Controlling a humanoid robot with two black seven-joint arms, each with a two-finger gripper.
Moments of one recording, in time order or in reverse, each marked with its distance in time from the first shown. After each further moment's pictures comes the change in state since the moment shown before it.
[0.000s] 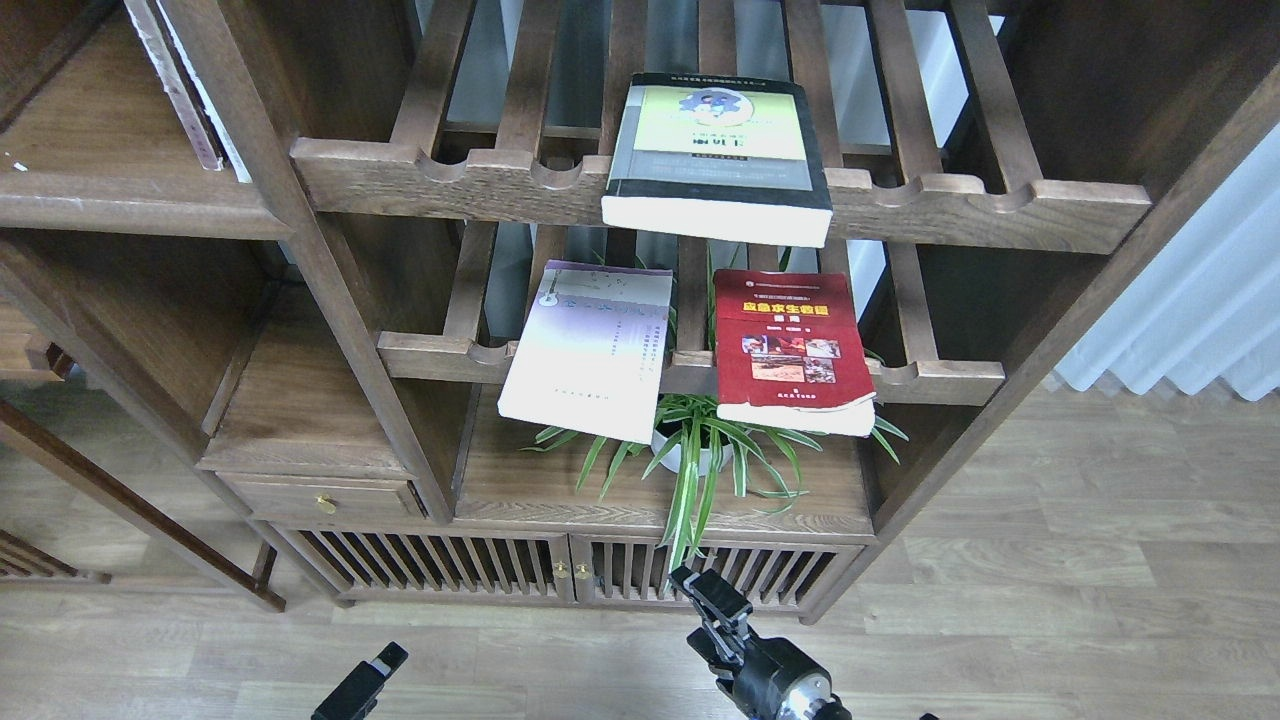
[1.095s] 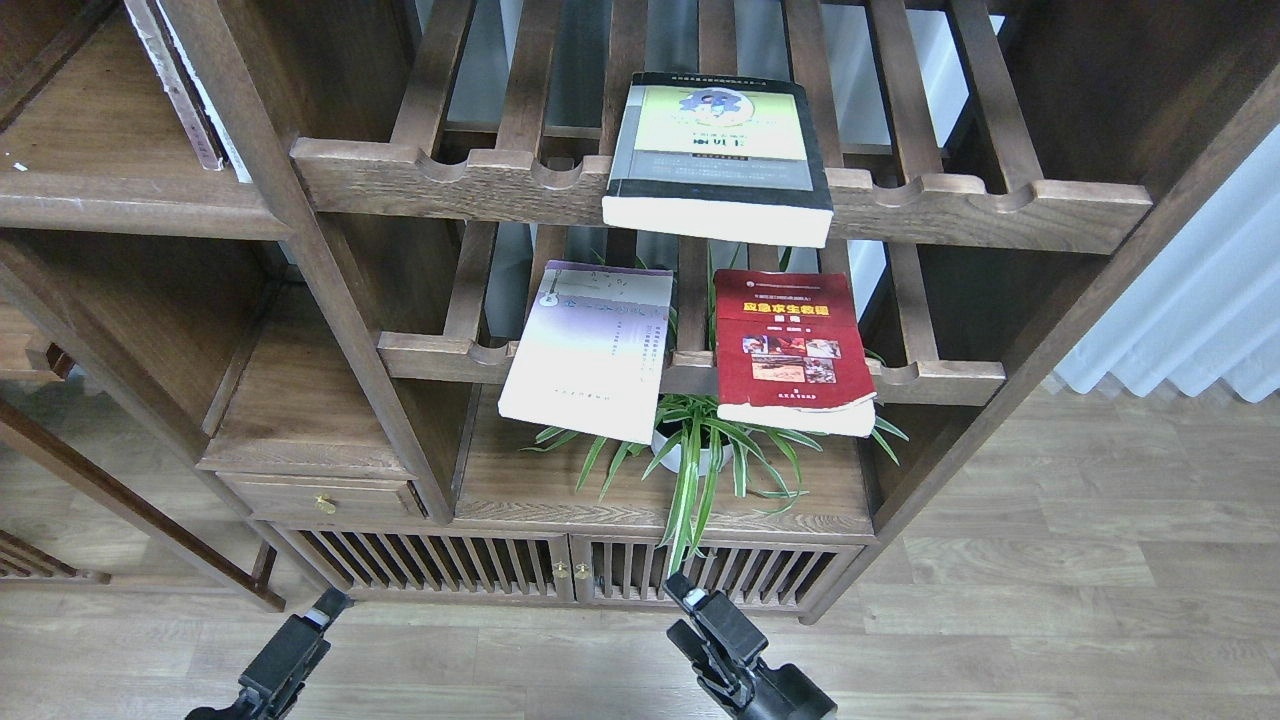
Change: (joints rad) left arm -0.002 -0.012 -0.047 0.015 0.000 0.000 0.001; right arm 0.092 -0.026 -0.095 -0.307 -0.059 0.306 -0.006
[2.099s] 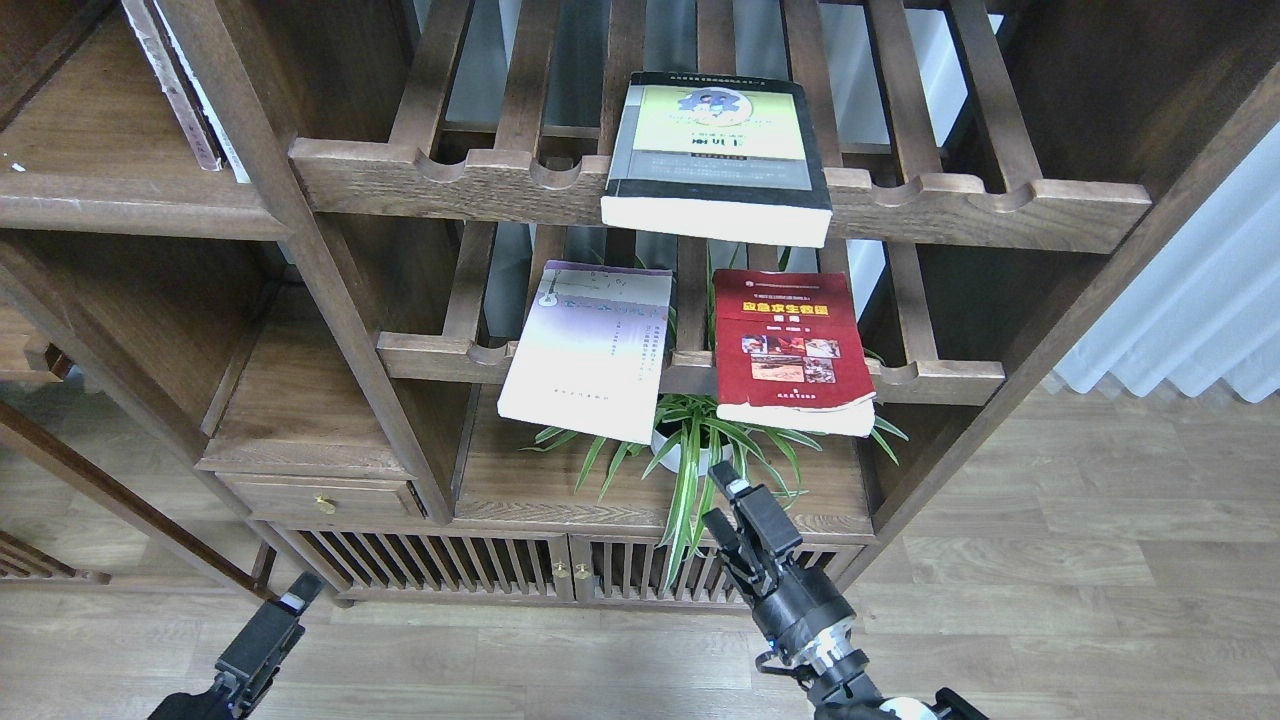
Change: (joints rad) left arm -0.007 0.009 -0.065 0.029 0.002 0.000 0.002; right arm 0.091 0.026 0.160 0.140 0.087 0.000 0.115
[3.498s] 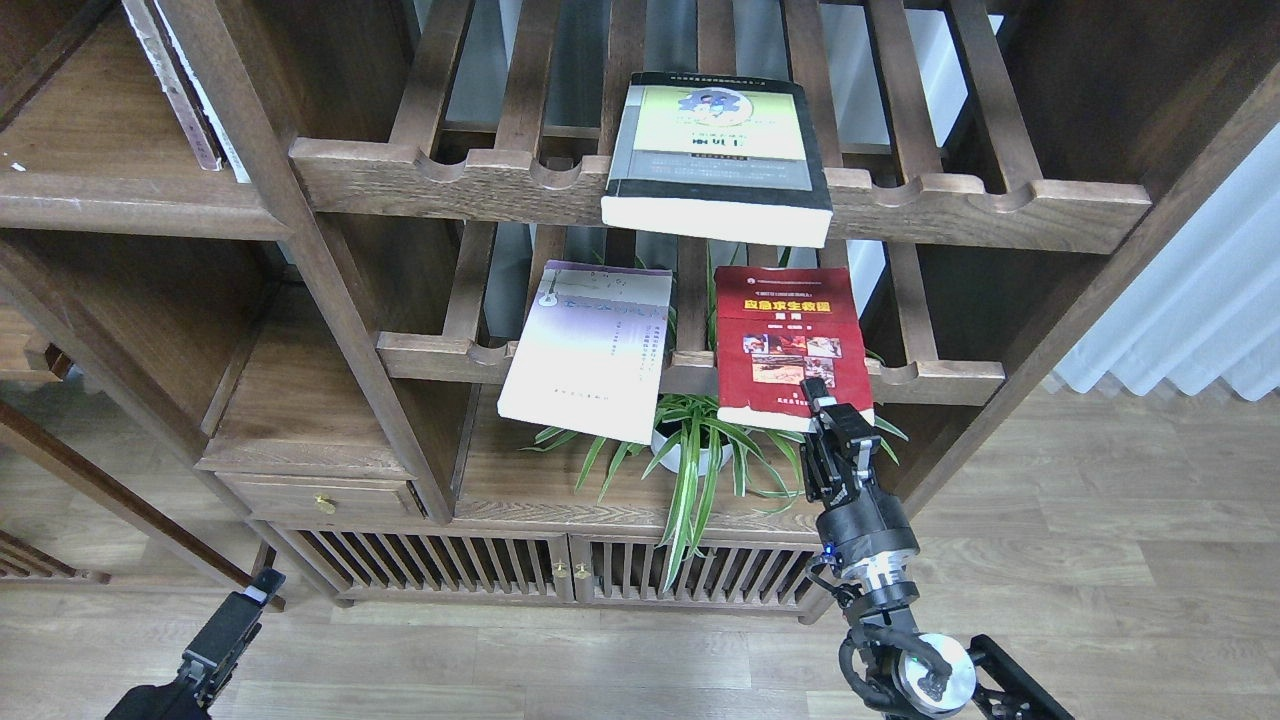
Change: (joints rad) left arm -0.058 -0.013 -0.025 0.132 0.001 0.000 -0.001; right arm 0.040 0.000 0.101 -0.031 0.073 0.000 0.114
